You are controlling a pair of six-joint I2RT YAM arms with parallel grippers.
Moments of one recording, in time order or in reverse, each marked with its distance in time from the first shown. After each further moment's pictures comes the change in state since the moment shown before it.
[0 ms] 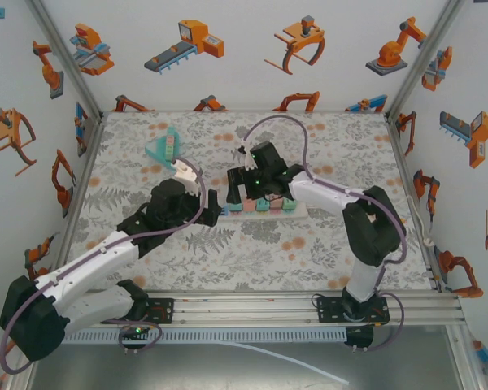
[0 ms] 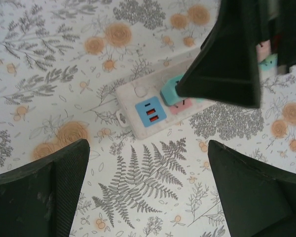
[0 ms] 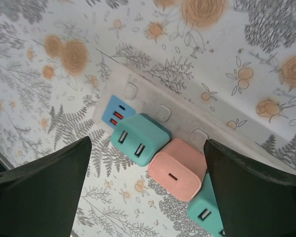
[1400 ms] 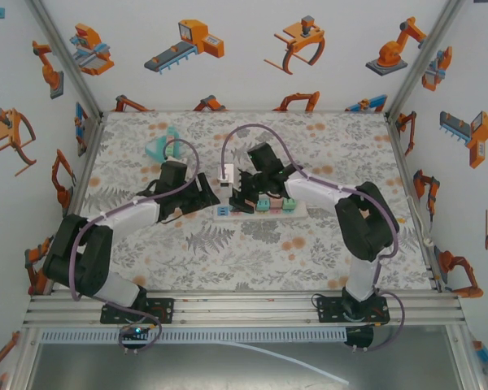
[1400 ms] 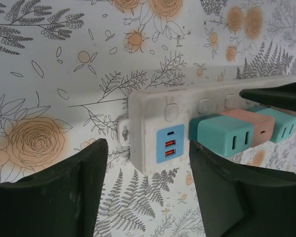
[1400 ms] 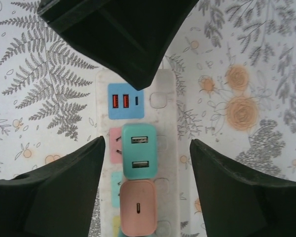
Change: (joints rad) left arm 0.260 0.481 0.115 0.087 0.316 -0.383; right arm -0.003 0.090 0.025 -0.019 -0.359 -1.076
